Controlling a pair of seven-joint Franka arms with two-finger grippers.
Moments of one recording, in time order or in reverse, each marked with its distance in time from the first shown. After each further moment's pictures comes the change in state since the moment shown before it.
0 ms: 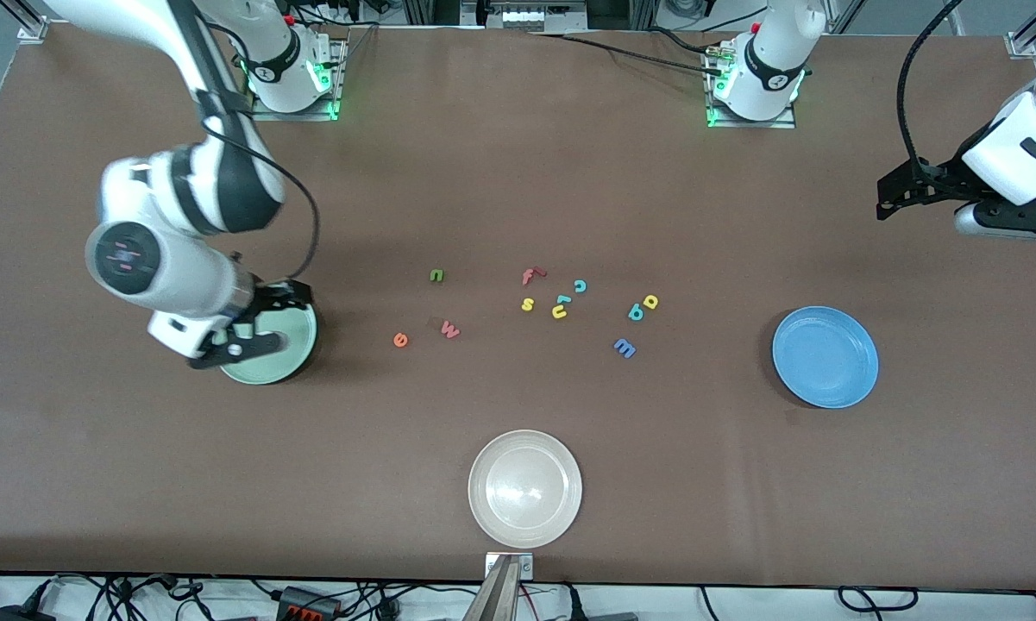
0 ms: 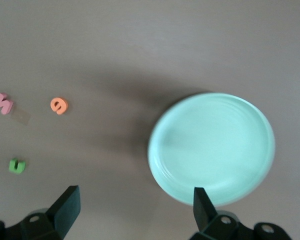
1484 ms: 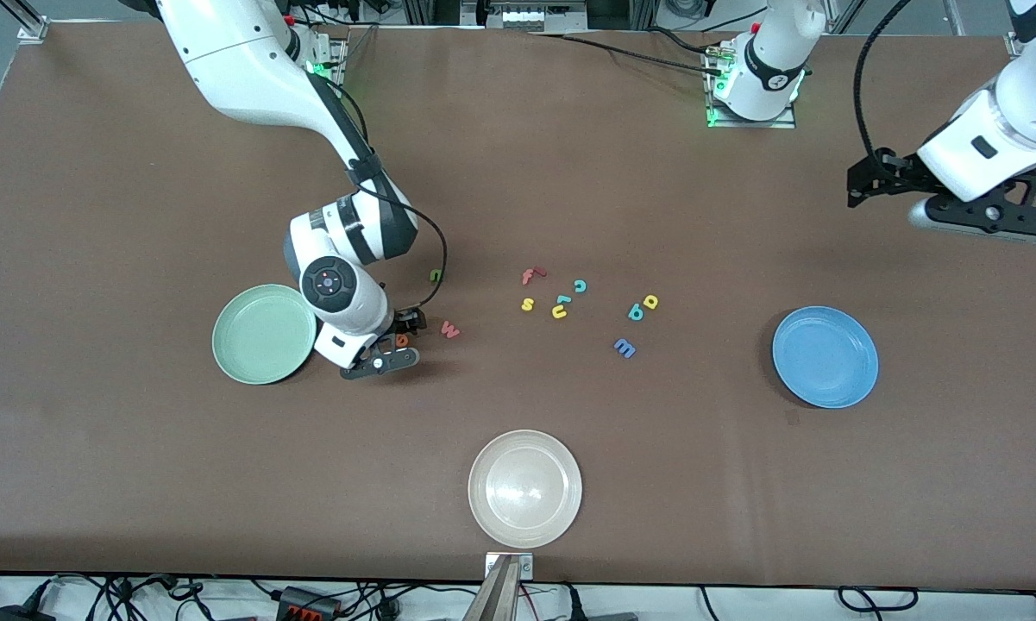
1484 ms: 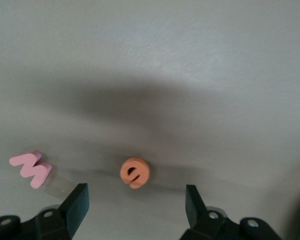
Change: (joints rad) left arm -0.036 0.015 -0.031 0.000 -0.007 -0.085 0.002; right arm 0.199 0.247 0.000 0.007 0.050 0.313 0.187
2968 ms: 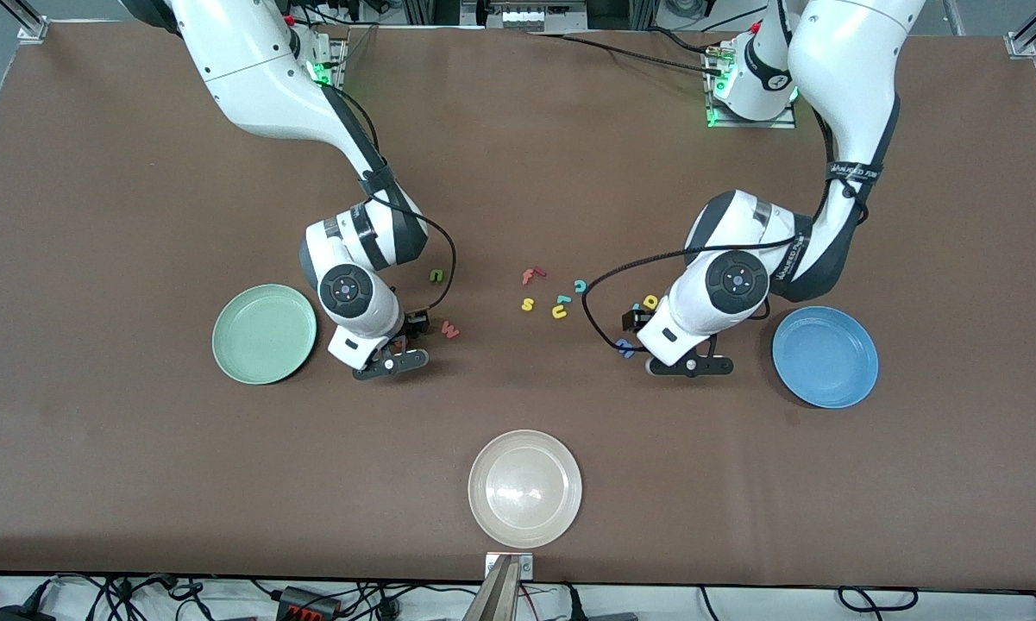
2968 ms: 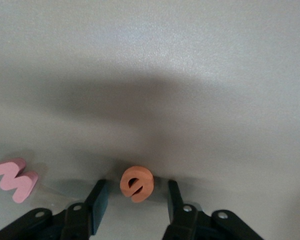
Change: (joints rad) left arm -0.221 0.575 -0.089 -0.011 -0.006 0.589 -0.644; right arm 0.010 0.045 -0.008 0.016 0.003 0.017 0.005
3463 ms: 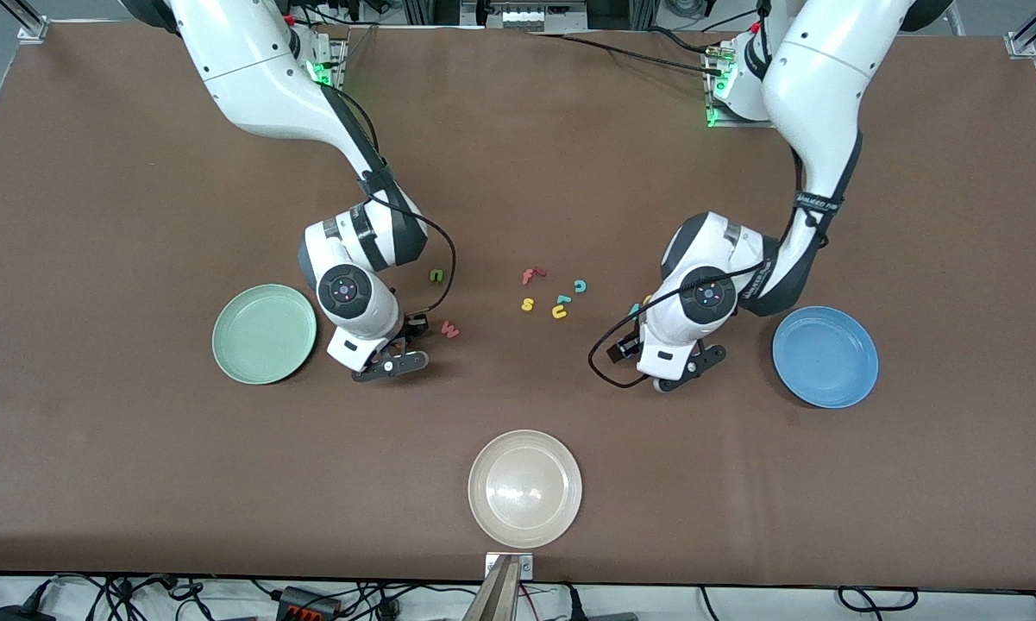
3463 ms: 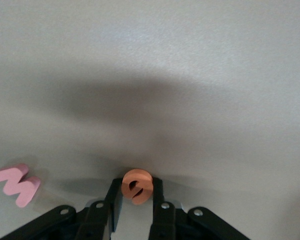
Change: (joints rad) left arm -0.026 0.114 -0.007 0.001 0.000 0.195 -0.395; right arm -0.003 0.001 -0.006 0.014 0.000 0.000 0.000
